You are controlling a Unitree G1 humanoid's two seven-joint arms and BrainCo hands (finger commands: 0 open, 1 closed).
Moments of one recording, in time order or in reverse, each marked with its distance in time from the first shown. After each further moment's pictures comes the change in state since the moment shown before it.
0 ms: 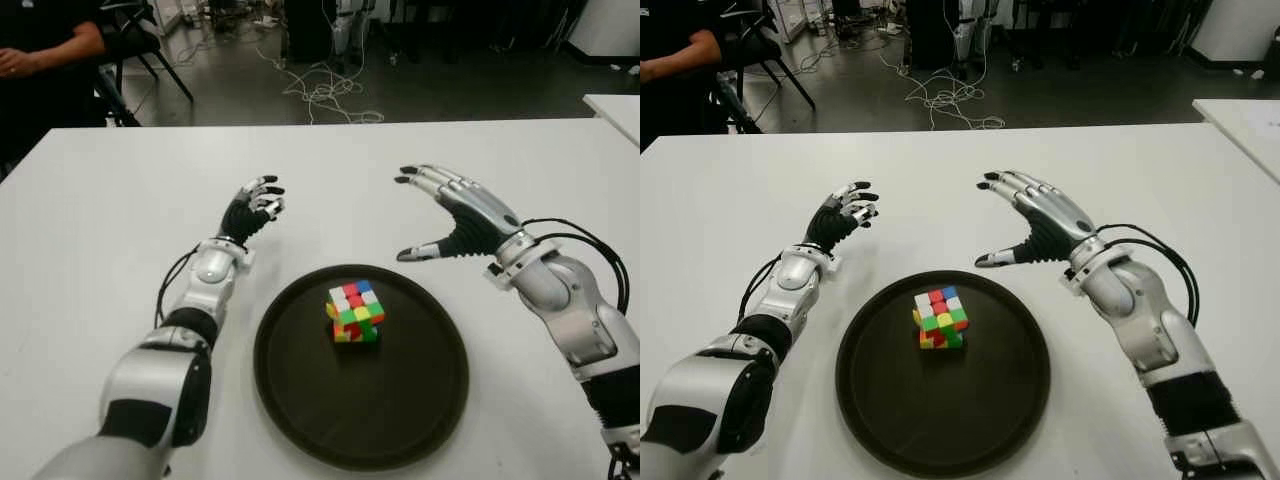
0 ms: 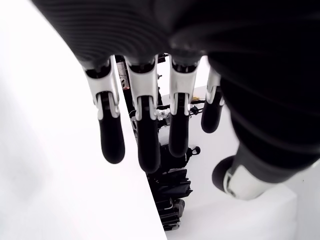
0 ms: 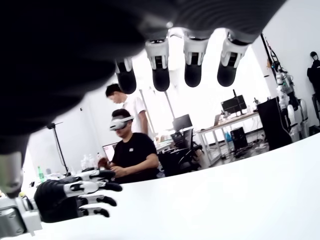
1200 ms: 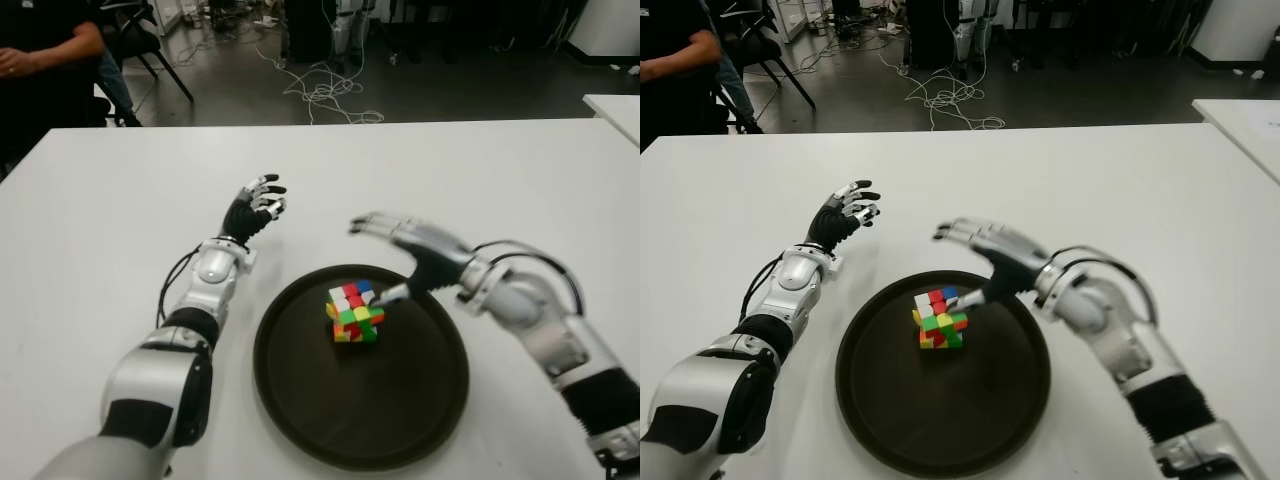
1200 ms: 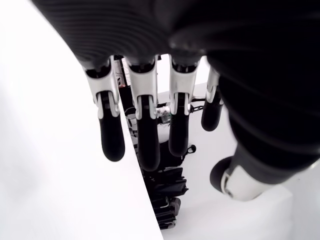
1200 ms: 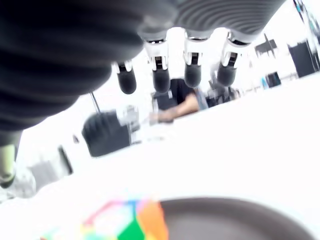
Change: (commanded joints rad) left arm 0.002 0.001 0.000 -0.003 -0.003 0.000 -0.006; right arm 0.083 -0.009 0.077 -0.181 0.070 -0.085 0.180
